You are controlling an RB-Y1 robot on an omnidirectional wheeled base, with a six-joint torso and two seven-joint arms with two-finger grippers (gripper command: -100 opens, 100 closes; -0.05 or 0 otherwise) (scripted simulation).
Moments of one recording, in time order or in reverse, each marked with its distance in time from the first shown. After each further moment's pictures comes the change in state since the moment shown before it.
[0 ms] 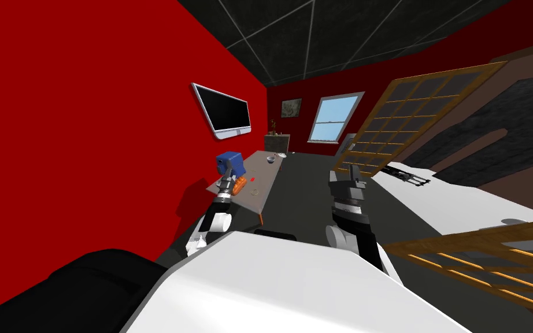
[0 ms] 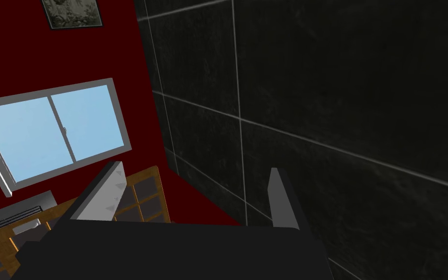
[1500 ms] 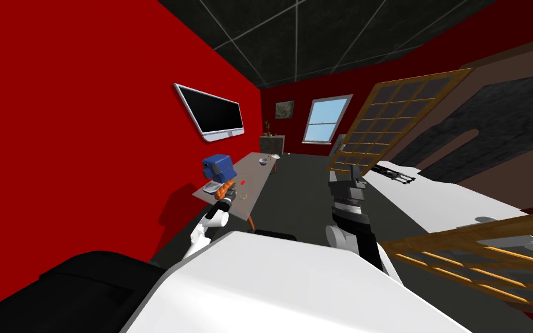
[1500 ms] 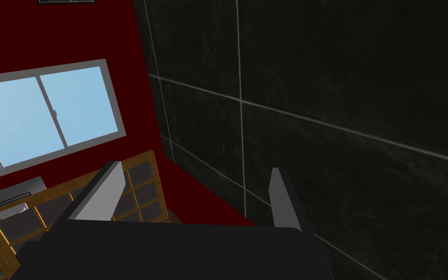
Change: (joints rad) left arm -0.121 0.153 0.036 0.401 0.169 0.339 -0.001; right arm 0.000 0.000 0.000 0.000 0.000 0.000 0.000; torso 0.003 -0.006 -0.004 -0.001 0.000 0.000
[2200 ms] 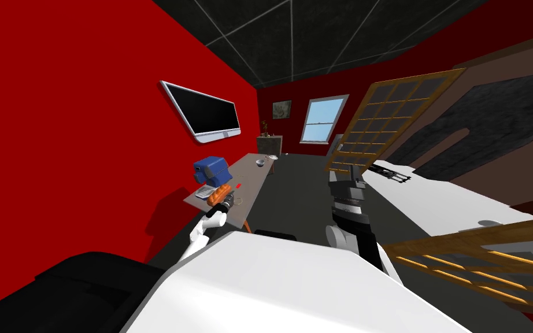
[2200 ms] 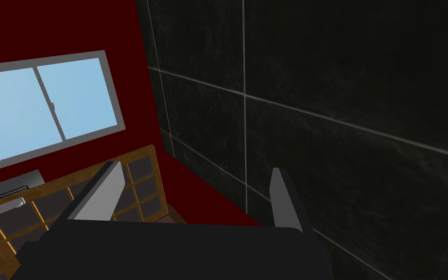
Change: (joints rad) left arm -0.039 0.042 0.017 0.173 0.061 0.164 0.013; right arm 0.000 0.000 0.000 0.000 0.000 0.000 0.000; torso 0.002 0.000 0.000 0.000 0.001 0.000
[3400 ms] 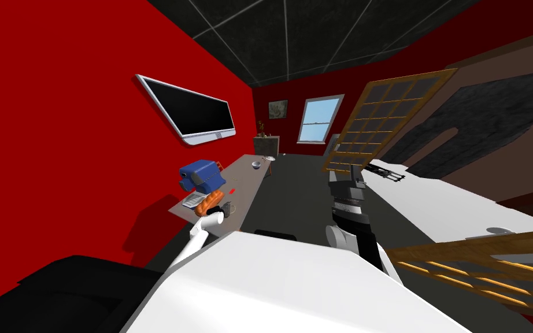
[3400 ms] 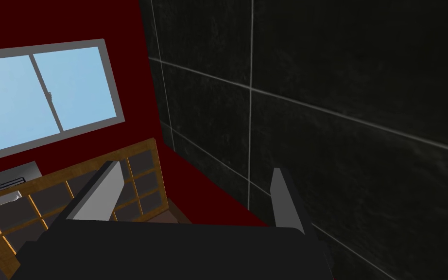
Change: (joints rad) left arm -0.112 0.053 0.032 0.308 0.063 0.243 0.043; right arm 0.000 0.000 0.000 0.000 0.000 0.000 0.000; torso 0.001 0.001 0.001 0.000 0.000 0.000
